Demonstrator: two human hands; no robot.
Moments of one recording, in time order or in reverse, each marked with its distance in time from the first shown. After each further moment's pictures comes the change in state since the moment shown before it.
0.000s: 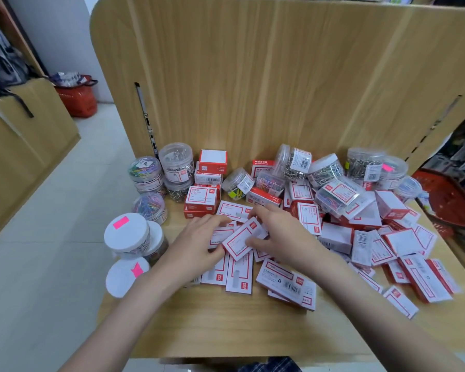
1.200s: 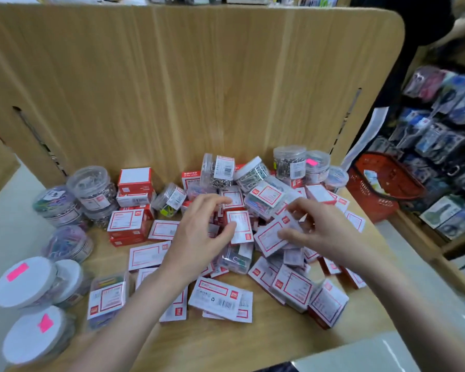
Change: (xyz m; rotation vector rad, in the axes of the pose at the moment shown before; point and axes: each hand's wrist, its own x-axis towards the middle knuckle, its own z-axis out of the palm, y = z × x) left_hand 0.065 0.088 0.041 -0.252 0.215 0.192; right_hand -0.076 0.112 -0.070 0.177 0.248 0.226
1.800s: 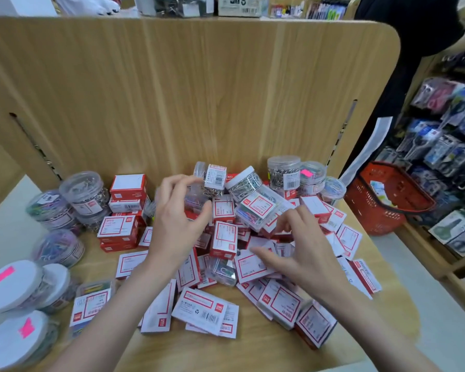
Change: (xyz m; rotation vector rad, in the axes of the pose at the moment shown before) left_hand 0.025 0.004 -0.003 0.083 0.395 -0.014; right_hand -0.008 0.009 0.028 0.052 0.278 -0.211
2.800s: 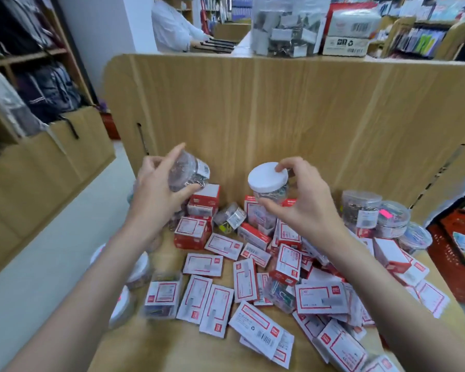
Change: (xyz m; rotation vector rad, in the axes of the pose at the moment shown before) left_hand 0.044 -0.040 -0.122 0.303 0.079 -0.275; right_hand 0.114 -0.075 0.028 0.162 0.017 -0.298
